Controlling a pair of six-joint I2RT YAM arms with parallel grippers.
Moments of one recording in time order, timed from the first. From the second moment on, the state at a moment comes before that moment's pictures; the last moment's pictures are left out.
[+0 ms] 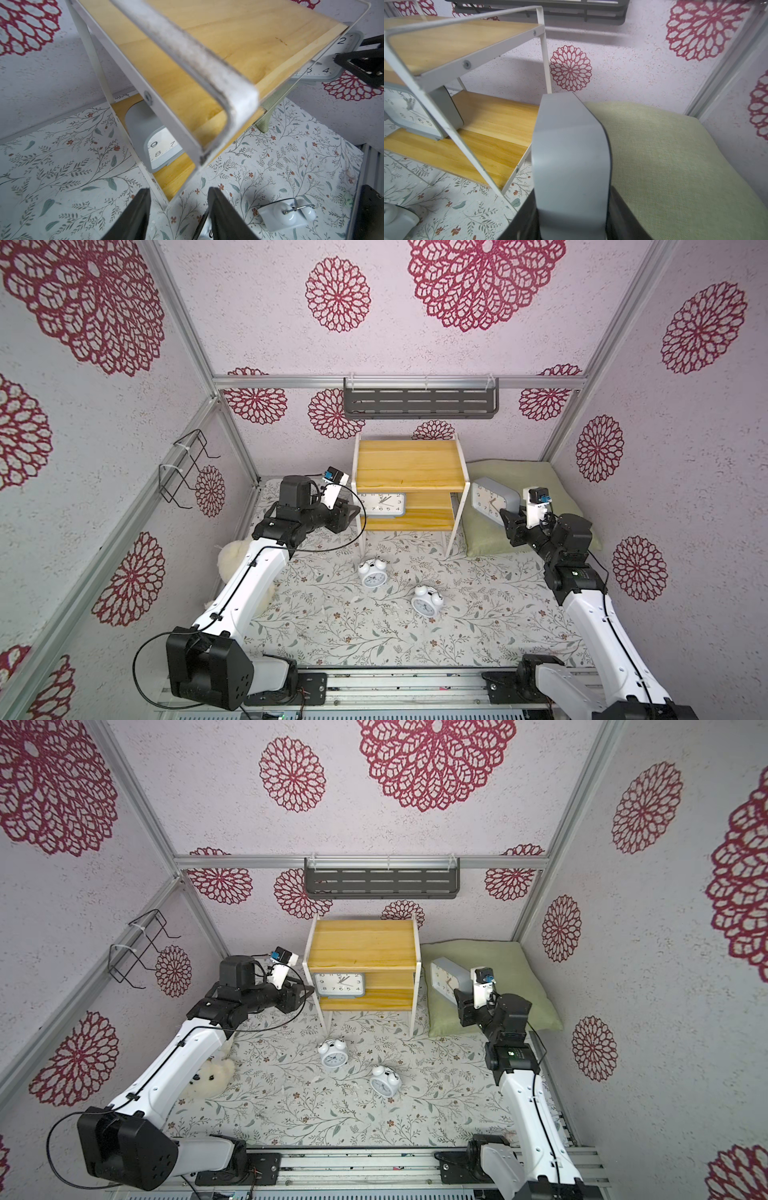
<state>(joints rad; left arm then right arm) -0.20 1.35 1.21 -0.40 0.49 0.10 -0.03 0.98 0.79 -0.04 -0.33 -0.10</state>
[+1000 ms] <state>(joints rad) -0.20 1.37 1.22 -0.37 0.56 0.11 -0.10 1.34 0.75 0.56 -0.96 -0.10</state>
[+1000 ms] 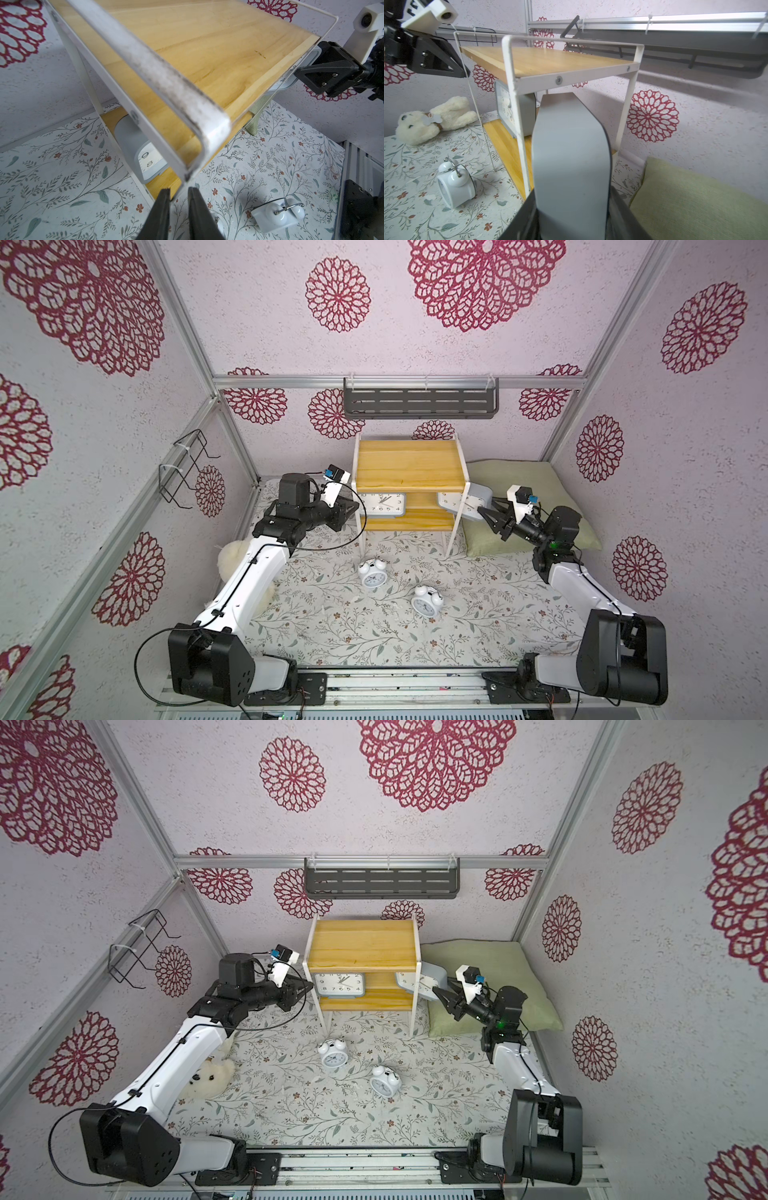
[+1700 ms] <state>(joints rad) -0.20 1.37 1.22 -0.37 0.56 0.13 -0.07 1.68 1.01 0.61 -1.20 -0.09</state>
